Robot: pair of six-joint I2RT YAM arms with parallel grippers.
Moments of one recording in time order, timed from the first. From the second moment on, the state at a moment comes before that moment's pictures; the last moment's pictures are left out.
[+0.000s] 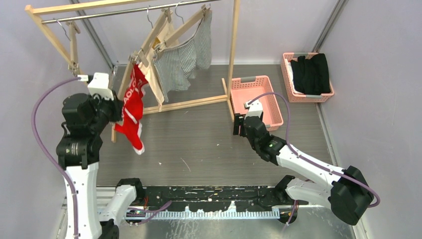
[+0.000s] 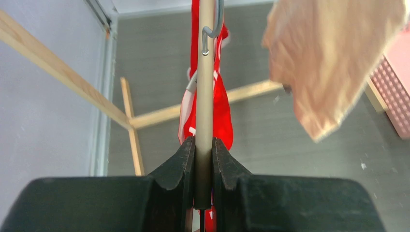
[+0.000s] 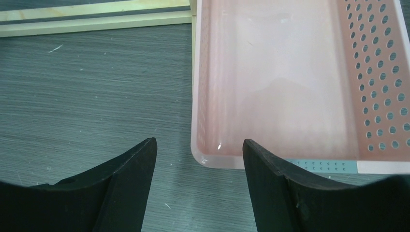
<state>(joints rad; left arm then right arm) 0.05 0.83 1.33 -0.78 0.12 0.10 0.73 1.05 0.57 0.01 0.50 0.33</state>
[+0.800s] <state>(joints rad) 0.05 0.64 1.13 -1.12 0.82 -0.14 0.66 1.19 0.94 0.04 0.36 0.24</state>
